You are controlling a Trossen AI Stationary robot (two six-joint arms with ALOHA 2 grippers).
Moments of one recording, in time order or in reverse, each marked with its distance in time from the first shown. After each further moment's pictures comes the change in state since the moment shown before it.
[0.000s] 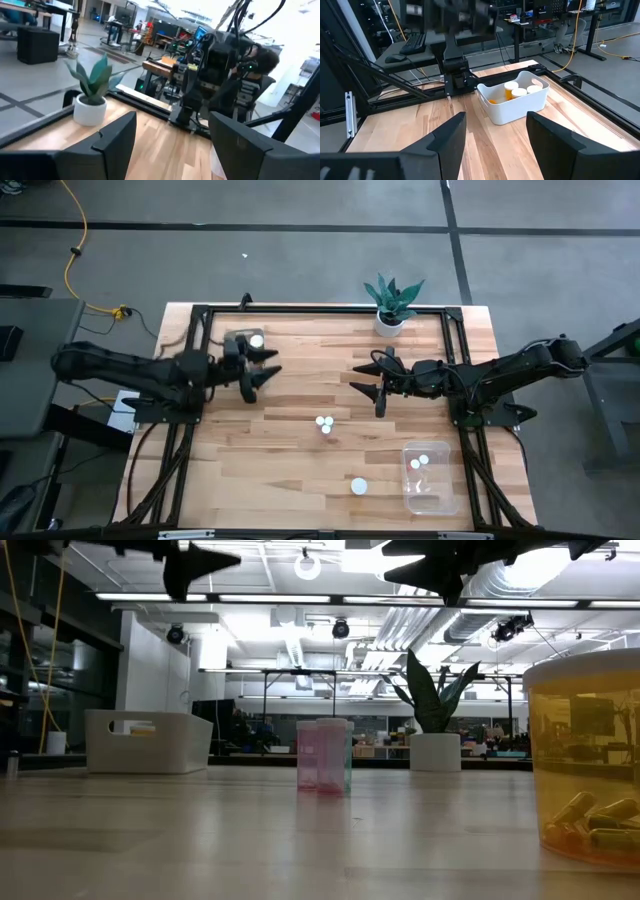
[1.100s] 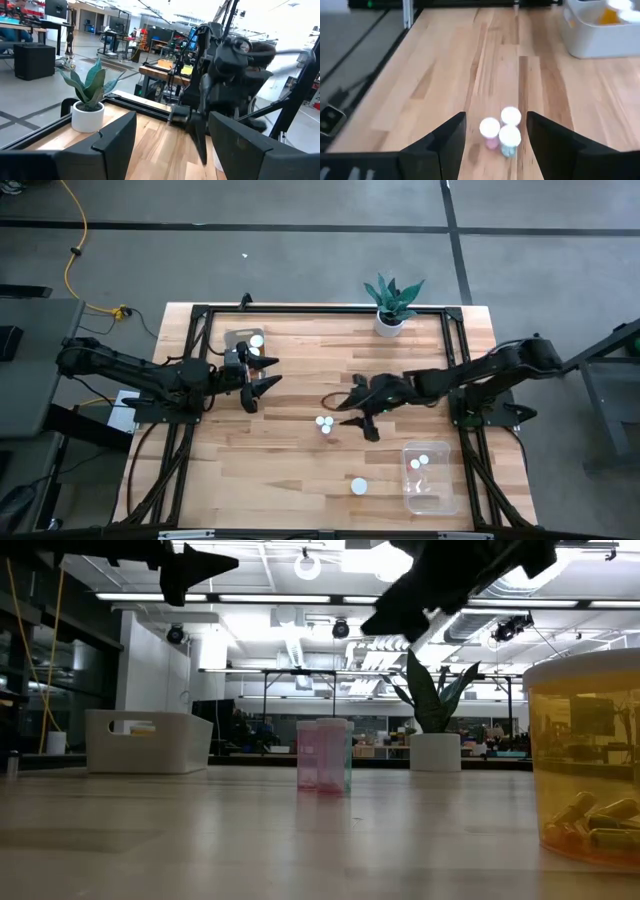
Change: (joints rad) left arm -0.074 0.032 -0.080 0.151 -0.049 0.102; right arm 0.005 0.307 0.174 -0.274 -0.406 -0.130
